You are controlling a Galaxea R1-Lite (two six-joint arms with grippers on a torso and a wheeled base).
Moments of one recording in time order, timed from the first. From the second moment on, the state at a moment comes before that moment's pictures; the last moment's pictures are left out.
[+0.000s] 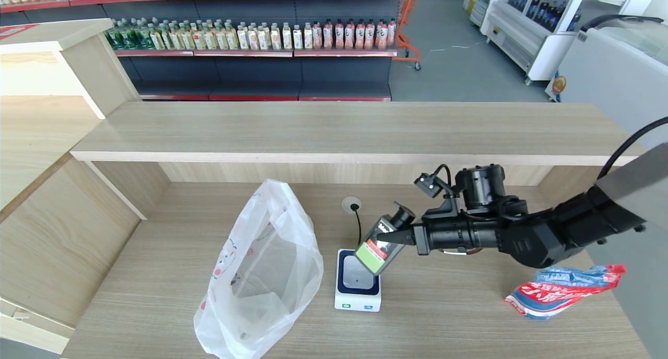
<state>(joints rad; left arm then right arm) 0.00 0.00 0.00 0.00 -0.02 0.00 0.36 2.04 -0.99 -0.55 0.75 0.04</state>
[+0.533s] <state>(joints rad) 0.00 0.00 0.00 0.00 -0.02 0.00 0.27 1.55 -0.56 -0.59 0.68 -0.14</state>
